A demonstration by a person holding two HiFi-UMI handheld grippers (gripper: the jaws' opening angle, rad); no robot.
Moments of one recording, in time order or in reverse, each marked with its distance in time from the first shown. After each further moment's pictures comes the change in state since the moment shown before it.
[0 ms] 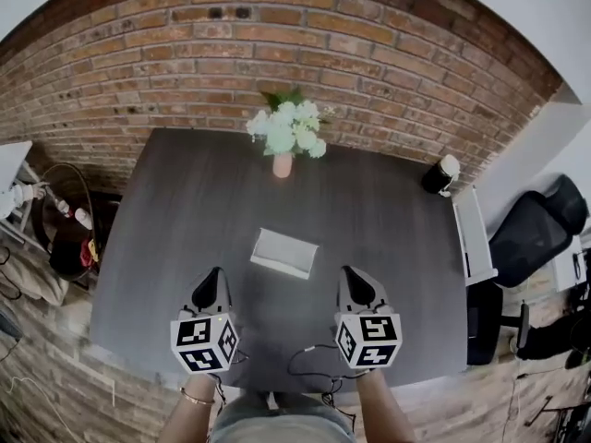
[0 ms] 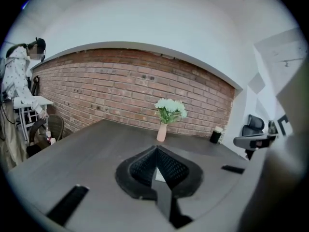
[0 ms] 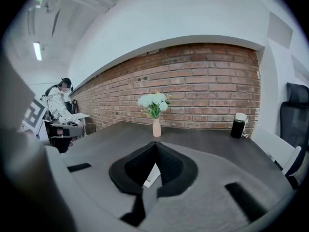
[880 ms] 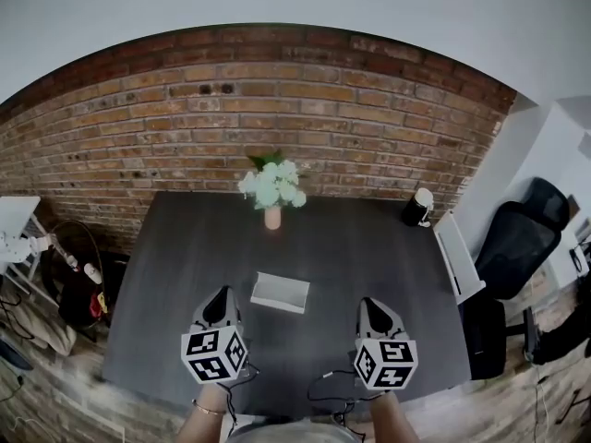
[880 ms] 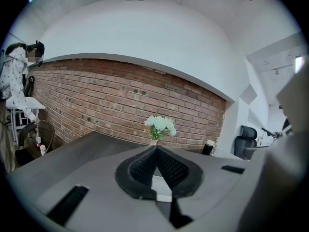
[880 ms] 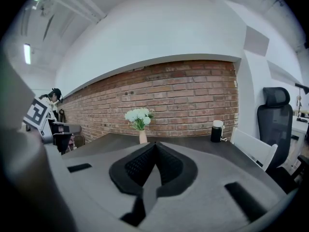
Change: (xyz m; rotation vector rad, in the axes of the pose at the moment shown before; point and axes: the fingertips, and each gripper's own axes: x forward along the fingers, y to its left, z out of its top) left arm -0.018 -0.038 0.064 -0.002 -0.125 -0.082; right arm -0.080 -0.046 0.029 0.087 -0.110 -0.141
